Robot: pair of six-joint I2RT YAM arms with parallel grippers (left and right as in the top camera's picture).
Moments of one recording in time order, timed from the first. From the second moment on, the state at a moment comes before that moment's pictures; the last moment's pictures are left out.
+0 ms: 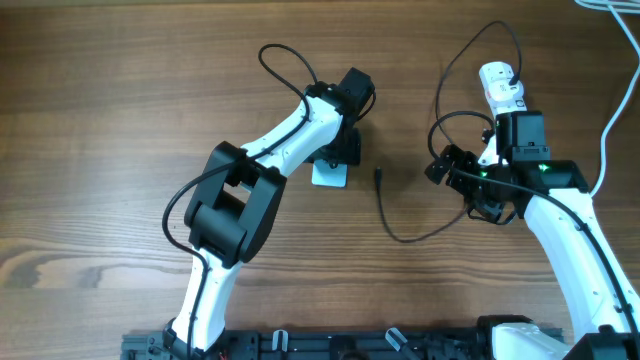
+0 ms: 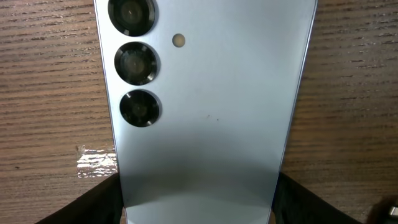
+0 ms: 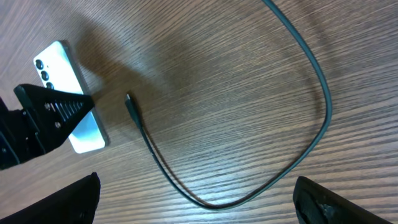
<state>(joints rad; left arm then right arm) -0.60 2.25 1.71 -0.95 -0.04 -0.51 0.02 1.33 0.90 -0.81 -0.29 0.56</state>
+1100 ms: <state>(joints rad) -0.49 2.09 1.69 -0.97 0.13 -0.54 0.02 1.33 0.90 -0.80 -0.43 0.49</state>
